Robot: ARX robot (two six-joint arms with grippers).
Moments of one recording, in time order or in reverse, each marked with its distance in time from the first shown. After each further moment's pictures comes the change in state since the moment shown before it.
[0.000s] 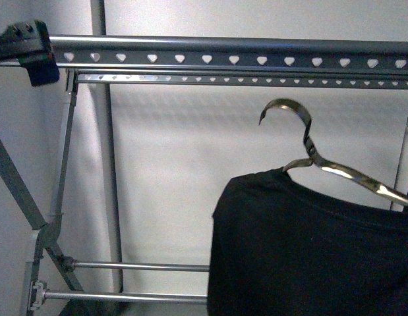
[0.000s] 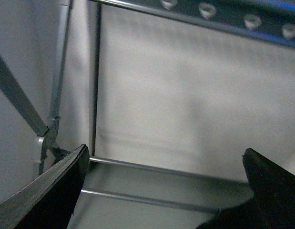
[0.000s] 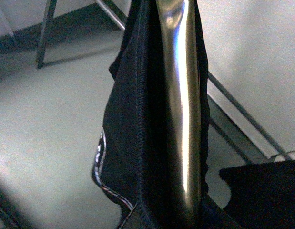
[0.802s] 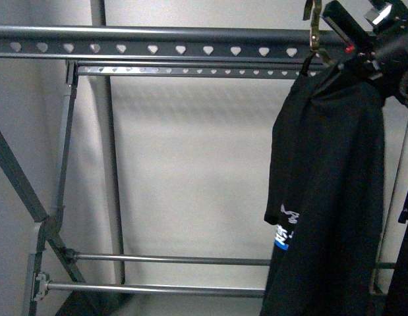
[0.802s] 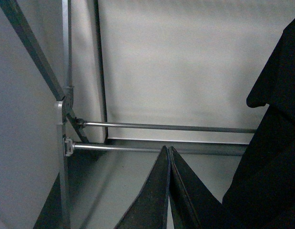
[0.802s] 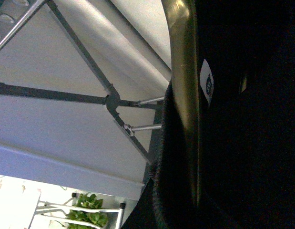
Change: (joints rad) left arm 0.007 -0.550 -0.802 0.225 0.047 0.153; right arm 0.202 0.293 0.645 -0.047 0.111 1.323
